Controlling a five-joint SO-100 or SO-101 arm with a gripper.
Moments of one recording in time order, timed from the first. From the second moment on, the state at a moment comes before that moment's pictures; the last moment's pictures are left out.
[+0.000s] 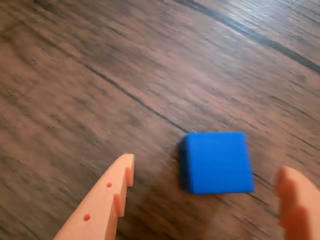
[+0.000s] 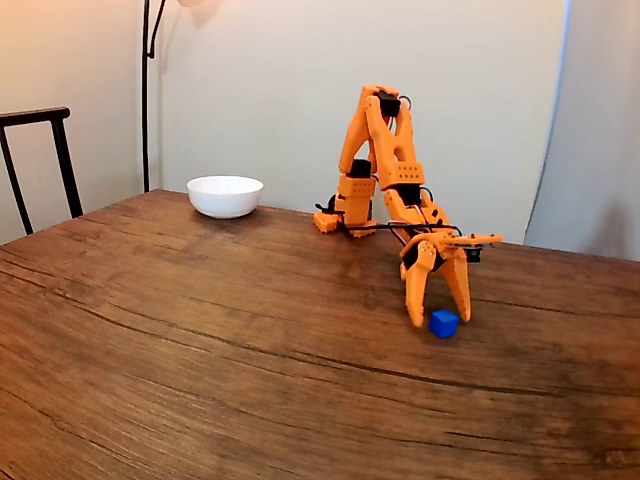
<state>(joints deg) -31.2 74.9 132.3 -26.2 93.2</state>
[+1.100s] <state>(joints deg) -27.9 74.9 133.9 -26.2 93.2</state>
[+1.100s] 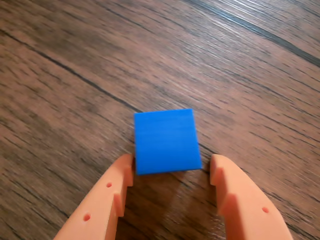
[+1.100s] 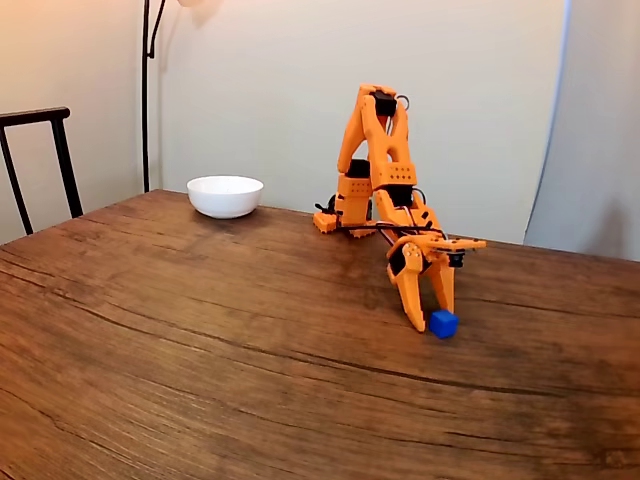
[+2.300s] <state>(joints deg) -27.7 74.9 133.3 -26.2 93.1</state>
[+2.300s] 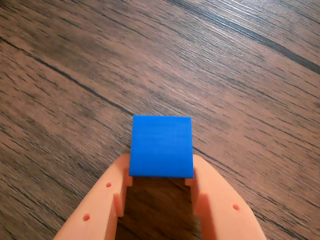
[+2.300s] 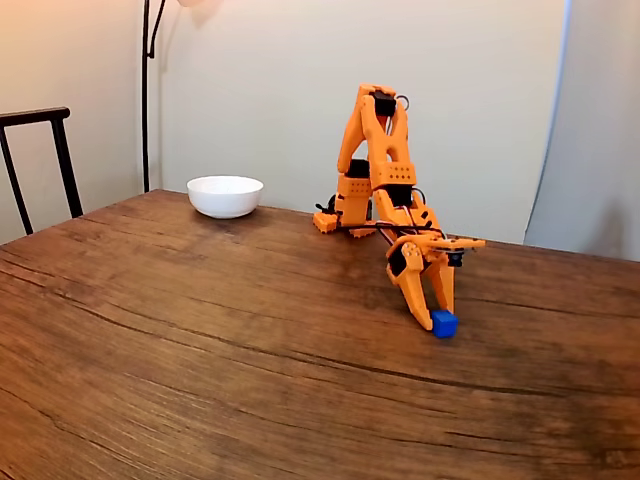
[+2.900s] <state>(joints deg) -27.5 74.9 130.9 -26.2 93.2</state>
